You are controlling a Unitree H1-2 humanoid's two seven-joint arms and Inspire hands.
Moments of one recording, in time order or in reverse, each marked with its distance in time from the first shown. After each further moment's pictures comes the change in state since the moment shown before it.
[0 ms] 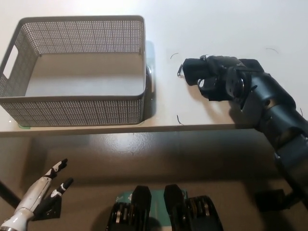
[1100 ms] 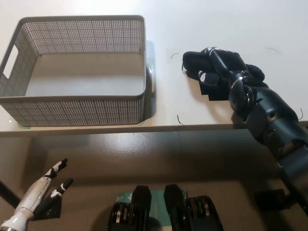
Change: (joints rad) left_arm 0.000 0.000 0.002 0.001 0.004 -0.004 0.000; right_arm 0.053 -0.008 -0.047 -0.004 0.066 -0.143 -0.284
